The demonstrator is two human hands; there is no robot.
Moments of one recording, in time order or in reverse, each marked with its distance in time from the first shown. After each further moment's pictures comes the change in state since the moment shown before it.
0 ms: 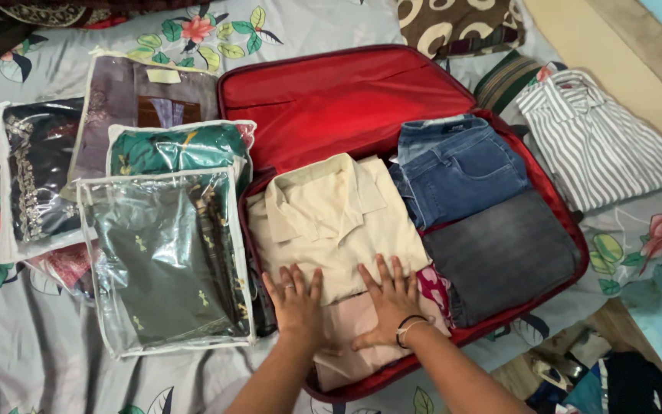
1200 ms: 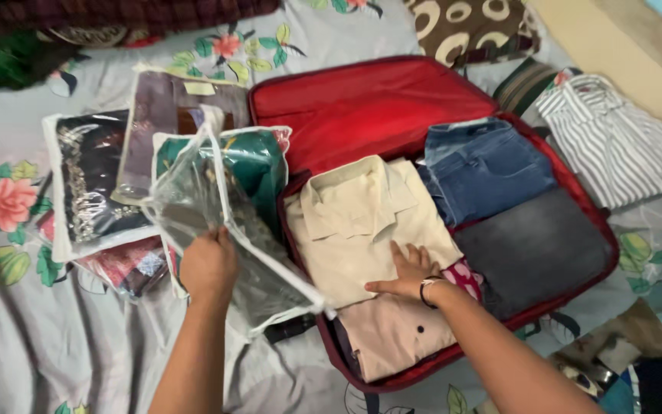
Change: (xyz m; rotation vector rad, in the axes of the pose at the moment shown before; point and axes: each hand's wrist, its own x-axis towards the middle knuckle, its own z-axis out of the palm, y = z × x) left_hand 0.033 -0.206 0.021 -0.839 0.796 -0.476; right_hand 0.071 -0.002 -0.002 0.266 -0.122 0.241
